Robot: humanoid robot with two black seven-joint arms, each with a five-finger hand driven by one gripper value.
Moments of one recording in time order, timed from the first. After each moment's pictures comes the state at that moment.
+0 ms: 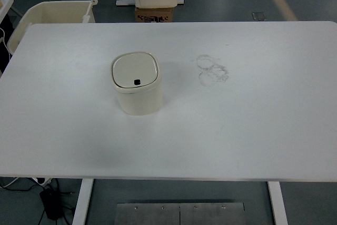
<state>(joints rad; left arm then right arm) -1.10 0.66 -0.72 -0.85 0.01 -0.49 0.04 0.01 0.00 0.31 0.22 -0.22 0.03 0.05</state>
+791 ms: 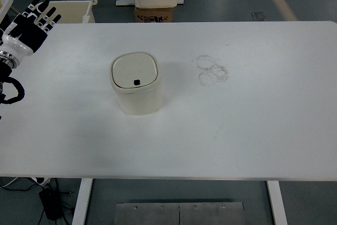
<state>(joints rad) -0.87 0.42 -0.82 -0.45 -0.25 -0.48 -0.05 0.01 0.00 0.31 0.22 -0.22 0.03 0.05</state>
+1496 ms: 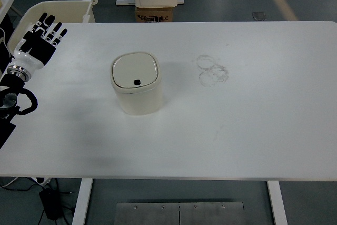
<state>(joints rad) -0.83 0.35 -0.83 -0.38 -0.29 -0.49 -0.07 -0.02 0.00 0.32 0.22 -0.19 0.03 0.05</state>
